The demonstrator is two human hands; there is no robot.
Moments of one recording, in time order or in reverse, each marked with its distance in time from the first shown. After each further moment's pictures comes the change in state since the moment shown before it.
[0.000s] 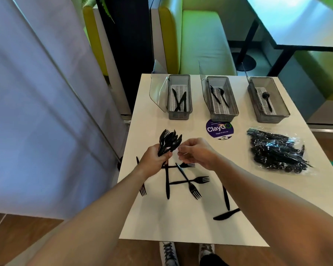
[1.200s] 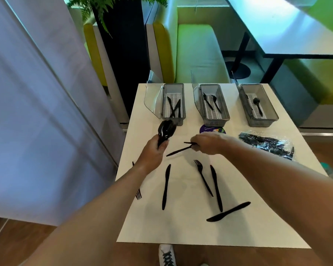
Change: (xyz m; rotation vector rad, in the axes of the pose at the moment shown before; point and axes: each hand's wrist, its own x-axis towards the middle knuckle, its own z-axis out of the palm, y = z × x) left_hand -0.002 0.046 0.006 0.075 0.115 0.122; right_hand -0.027 -0.056 -0.056 -1.499 -0.081 -0.280
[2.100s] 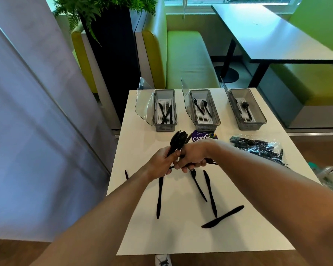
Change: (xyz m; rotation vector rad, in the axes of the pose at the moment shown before) left_hand -0.002 0.041 0.027 -0.255 -0.397 -0.142; right_hand 0.008 -0.015 -0.010 0.563 -0.456 0.091
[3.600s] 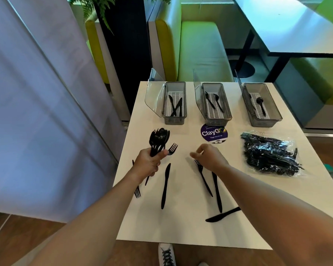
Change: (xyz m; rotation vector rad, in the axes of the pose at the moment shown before) left_hand -0.022 -0.056 -0.035 -0.169 0.320 -0.130; right_hand 0.043 0.062 0.060 0.313 0.740 0.109
